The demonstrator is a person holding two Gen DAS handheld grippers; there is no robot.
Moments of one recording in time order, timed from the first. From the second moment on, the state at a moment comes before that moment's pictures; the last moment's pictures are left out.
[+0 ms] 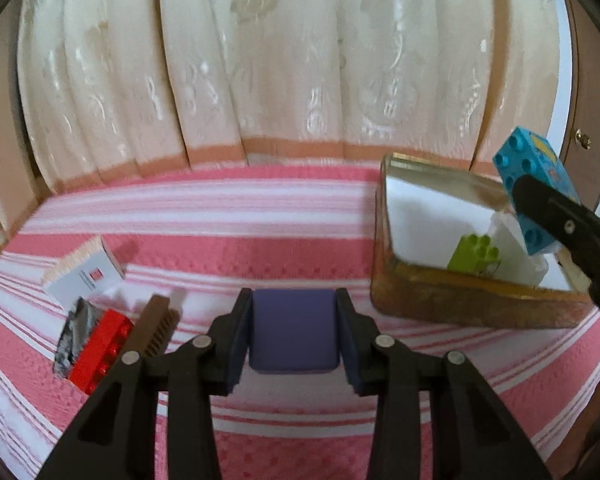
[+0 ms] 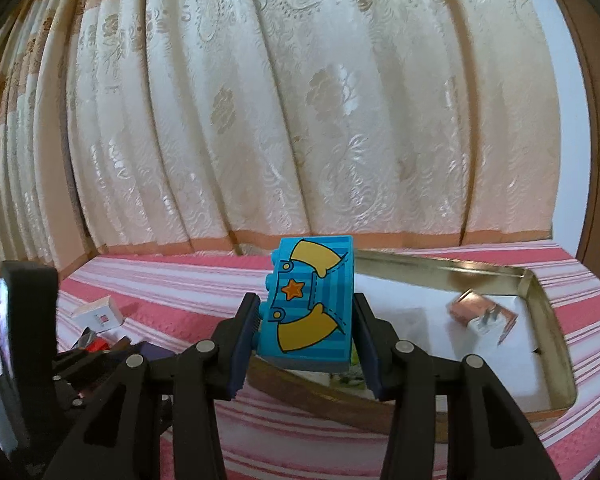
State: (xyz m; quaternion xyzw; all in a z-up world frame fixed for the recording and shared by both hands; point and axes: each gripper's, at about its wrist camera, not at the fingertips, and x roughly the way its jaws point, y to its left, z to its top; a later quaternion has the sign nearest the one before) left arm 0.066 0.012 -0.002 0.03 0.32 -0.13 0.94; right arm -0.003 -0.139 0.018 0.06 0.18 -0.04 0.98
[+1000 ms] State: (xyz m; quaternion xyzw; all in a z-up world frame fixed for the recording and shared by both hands) left arm 0.063 -0.012 -0.028 0.07 0.34 -0.14 0.93; right arm -0.024 -0.218 0.022 0.09 0.17 -0.09 0.98
